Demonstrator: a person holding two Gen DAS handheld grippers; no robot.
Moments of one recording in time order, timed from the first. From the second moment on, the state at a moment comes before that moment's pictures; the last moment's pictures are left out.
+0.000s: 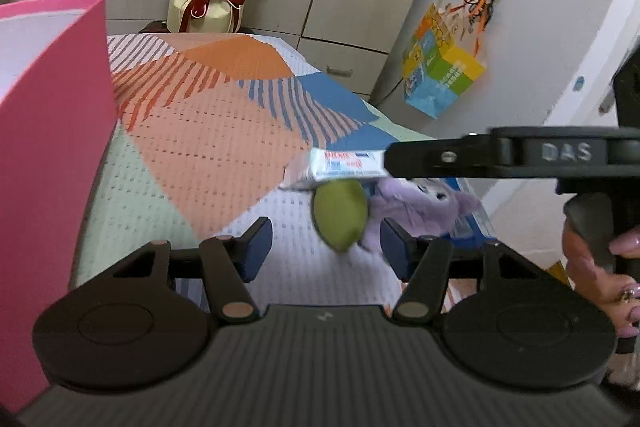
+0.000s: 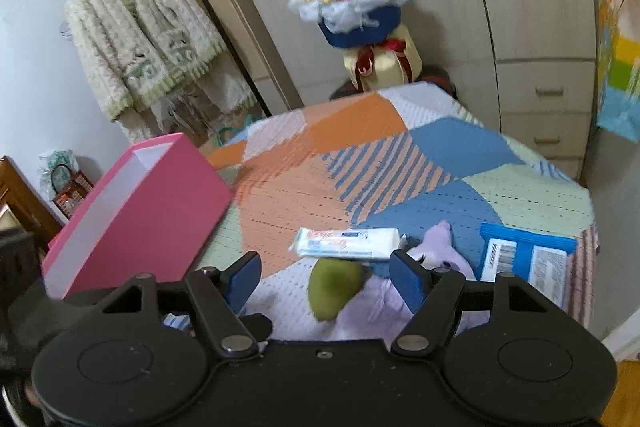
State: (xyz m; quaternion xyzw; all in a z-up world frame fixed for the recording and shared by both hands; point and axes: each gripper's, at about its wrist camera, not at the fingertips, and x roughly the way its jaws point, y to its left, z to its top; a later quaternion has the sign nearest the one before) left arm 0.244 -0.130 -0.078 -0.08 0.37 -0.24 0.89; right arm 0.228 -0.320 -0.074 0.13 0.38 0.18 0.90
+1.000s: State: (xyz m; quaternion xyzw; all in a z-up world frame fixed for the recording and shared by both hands) left arm 0.267 -0.151 -0.112 -0.13 0.38 -0.23 0.89; right arm 0.299 -0.293 -0.108 0.10 0.46 0.16 0.86
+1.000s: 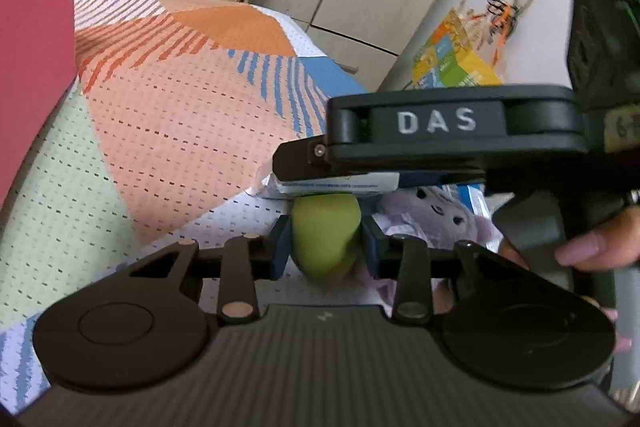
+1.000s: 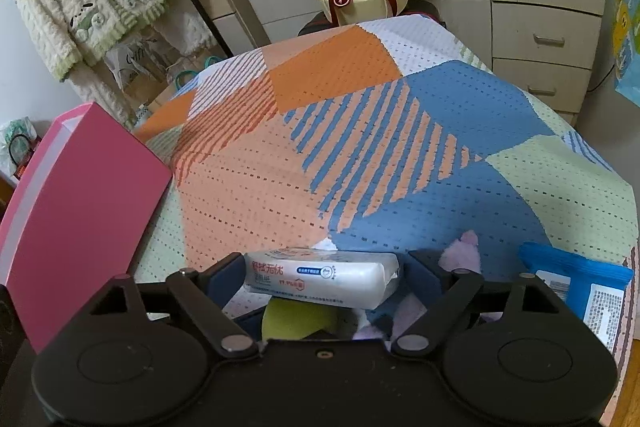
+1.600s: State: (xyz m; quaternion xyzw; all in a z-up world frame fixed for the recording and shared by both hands) left arm 0.233 -0.113 -0.108 -0.12 0.40 -0.23 0.88; right arm 0.276 -0.268 -0.115 0.06 0.45 0.17 0.87
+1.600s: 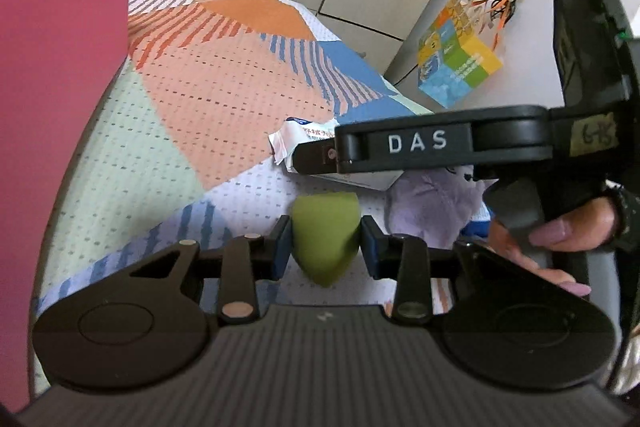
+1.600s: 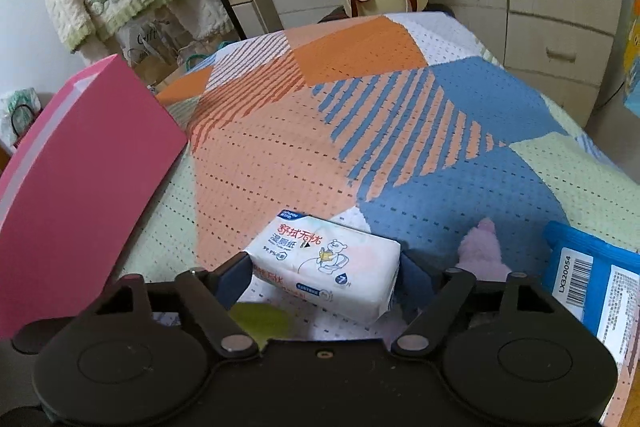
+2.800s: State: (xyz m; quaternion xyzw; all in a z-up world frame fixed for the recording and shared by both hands) left arm 0.124 -0.065 -0.072 -0.03 0.42 -0.30 0.86; right arm 0.065 -0.263 -0.076 0.02 0.34 0.13 0.93
